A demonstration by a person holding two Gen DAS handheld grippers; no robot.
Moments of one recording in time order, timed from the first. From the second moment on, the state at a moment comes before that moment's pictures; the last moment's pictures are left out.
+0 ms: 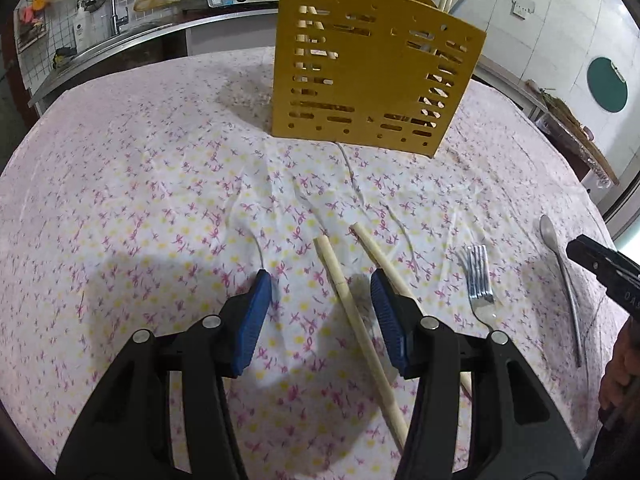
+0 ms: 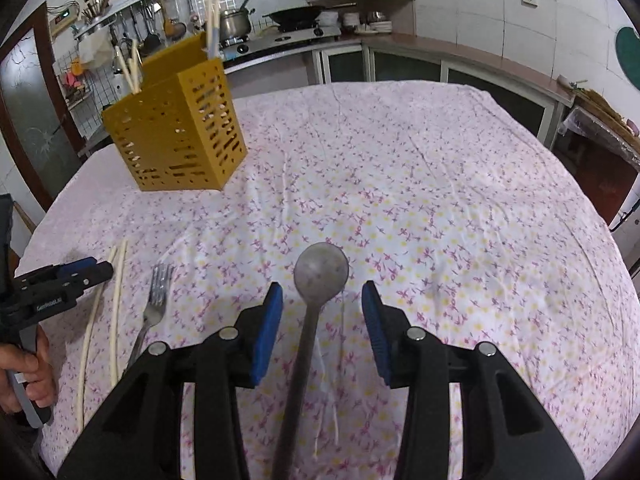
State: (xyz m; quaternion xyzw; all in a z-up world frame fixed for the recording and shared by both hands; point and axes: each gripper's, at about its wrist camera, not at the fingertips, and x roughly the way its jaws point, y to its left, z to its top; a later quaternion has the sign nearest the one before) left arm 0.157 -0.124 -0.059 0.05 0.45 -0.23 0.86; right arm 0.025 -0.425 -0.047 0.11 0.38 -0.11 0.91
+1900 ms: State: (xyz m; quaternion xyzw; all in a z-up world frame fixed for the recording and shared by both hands) left arm 0.154 -0.110 0.018 0.01 0.37 -0.30 0.88; right arm 0.031 -0.414 0.019 0.14 0.29 -0.06 0.95
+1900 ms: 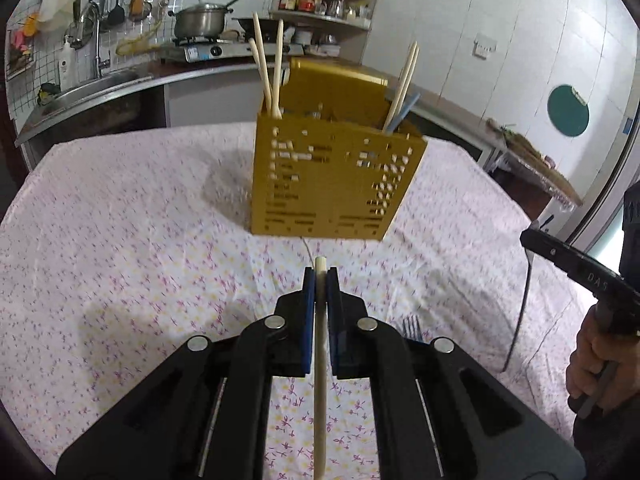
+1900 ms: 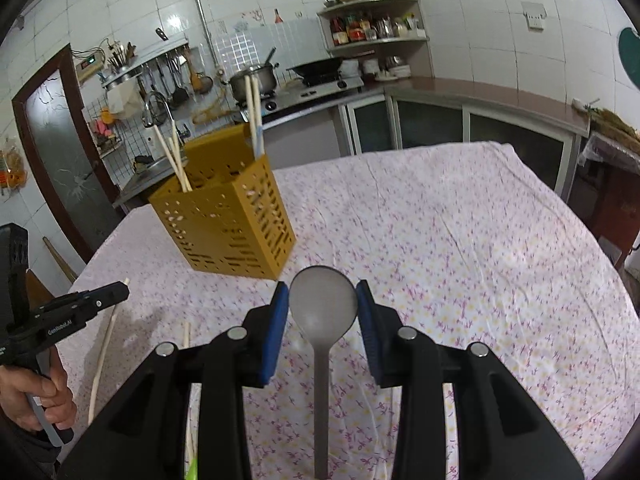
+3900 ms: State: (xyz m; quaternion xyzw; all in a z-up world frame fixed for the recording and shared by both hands) left arm 0.215 -0.144 0.212 0.00 0.15 -0.31 0.94; right arm 0.100 -0.357 0.189 0.05 0.16 0.02 0.98
